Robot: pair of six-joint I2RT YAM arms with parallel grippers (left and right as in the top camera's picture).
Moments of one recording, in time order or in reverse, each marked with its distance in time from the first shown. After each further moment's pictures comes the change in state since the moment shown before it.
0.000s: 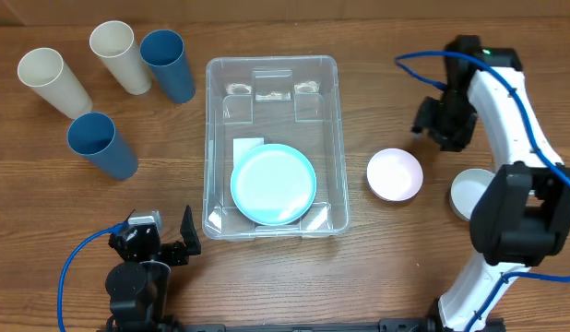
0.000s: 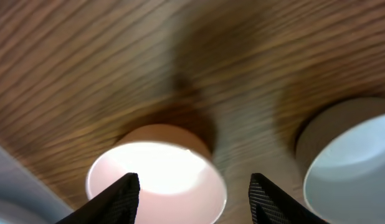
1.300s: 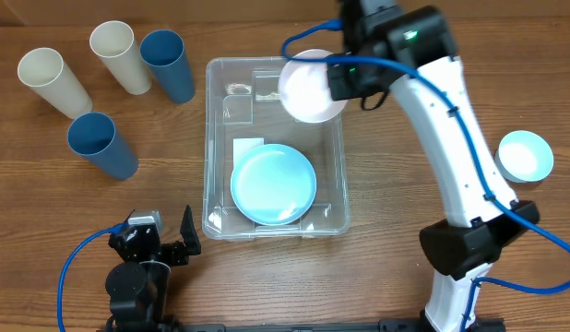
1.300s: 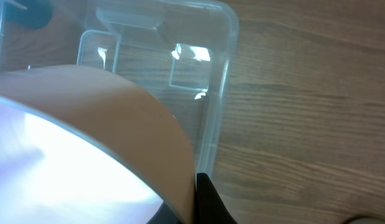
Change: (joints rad) left arm 0.000 -0.002 0.000 0.000 0.000 0.000; right arm 0.517 0.014 0.634 -0.162 0.109 -0.134
